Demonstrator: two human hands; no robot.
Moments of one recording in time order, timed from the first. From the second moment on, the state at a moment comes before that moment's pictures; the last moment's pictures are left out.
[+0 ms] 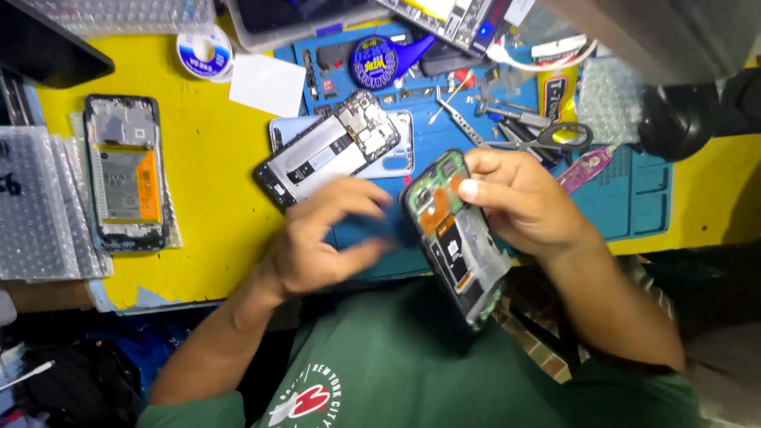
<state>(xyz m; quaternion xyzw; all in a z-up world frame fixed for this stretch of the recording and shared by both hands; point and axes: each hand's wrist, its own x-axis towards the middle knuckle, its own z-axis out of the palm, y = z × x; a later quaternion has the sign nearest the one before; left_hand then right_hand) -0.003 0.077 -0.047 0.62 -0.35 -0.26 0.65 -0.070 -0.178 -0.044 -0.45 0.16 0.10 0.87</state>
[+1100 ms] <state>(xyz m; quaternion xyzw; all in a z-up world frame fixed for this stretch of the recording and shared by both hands) -0.067 0.143 -0.124 0.71 -0.56 0.12 0.41 -0.086 -0.123 -0.078 -0.82 -0.32 0.25 0.40</state>
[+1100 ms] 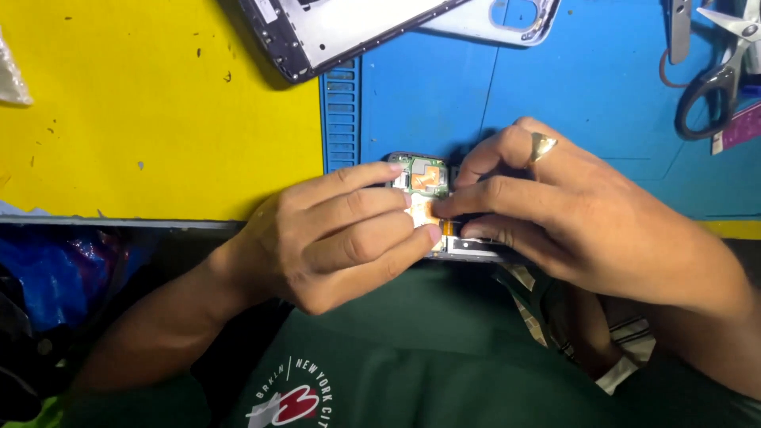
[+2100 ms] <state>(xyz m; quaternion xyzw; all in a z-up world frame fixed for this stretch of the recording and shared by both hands) -0.047 0.132 -0.122 0.69 -0.55 0.03 0.46 -0.104 -0.123 -0.058 -0.86 -0.24 0.18 0.42</state>
